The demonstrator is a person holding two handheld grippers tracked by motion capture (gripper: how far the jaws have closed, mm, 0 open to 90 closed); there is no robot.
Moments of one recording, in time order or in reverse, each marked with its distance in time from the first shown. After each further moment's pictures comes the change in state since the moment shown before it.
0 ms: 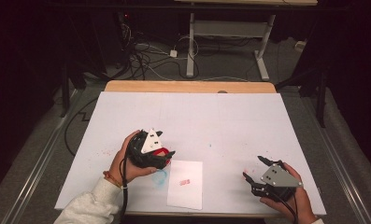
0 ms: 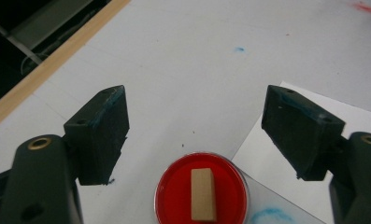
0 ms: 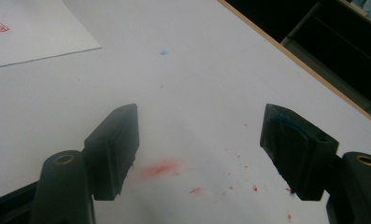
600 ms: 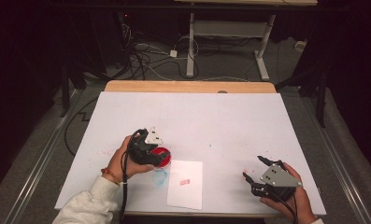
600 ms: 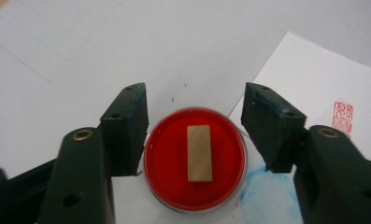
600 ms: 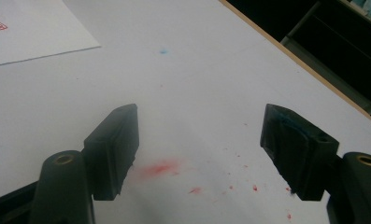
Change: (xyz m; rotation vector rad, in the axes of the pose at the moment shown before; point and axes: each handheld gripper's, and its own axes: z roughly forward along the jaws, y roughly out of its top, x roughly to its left) left arm 0.014 -0.003 0.012 0.189 -0.086 -0.072; right arm 0.000 0.000 0.001 0.004 -0.001 -0.002
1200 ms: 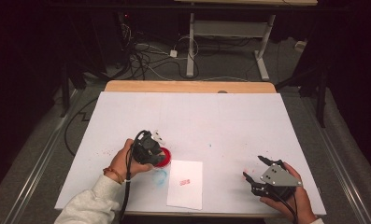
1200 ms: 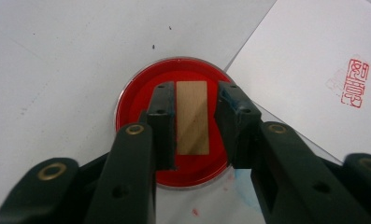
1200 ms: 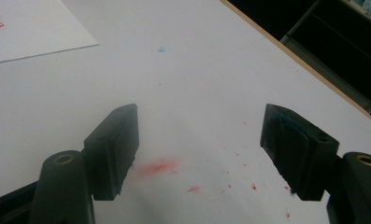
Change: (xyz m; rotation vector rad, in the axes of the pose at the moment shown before) left arm 0.012 -0.005 0.026 0.231 -0.125 -0.074; right arm -0.001 -0.001 0.001 0.004 -0.004 -0.001
